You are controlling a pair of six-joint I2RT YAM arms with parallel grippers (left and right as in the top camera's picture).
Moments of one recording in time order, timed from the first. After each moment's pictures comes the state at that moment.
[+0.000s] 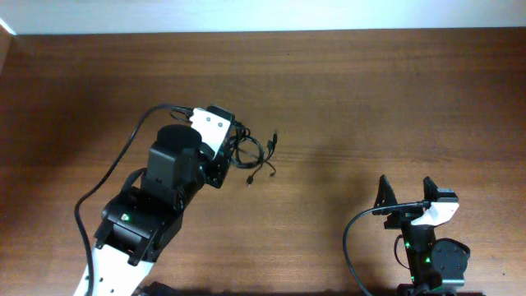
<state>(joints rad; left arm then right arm) -0.43 1.02 1.08 -0.68 -0.10 0.09 -0.03 0.01 0.01 -0.07 -0.08 0.21</state>
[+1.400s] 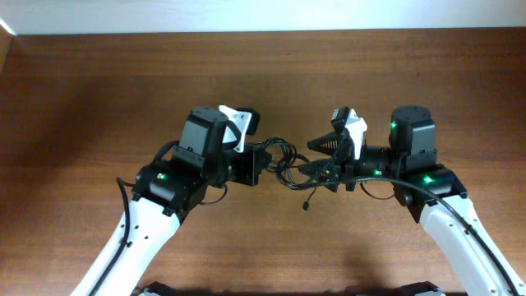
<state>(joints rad) -0.44 1.24 1.08 -0.65 0.43 -0.37 0.20 1.24 0.85 -0.23 -1.06 -0.12</state>
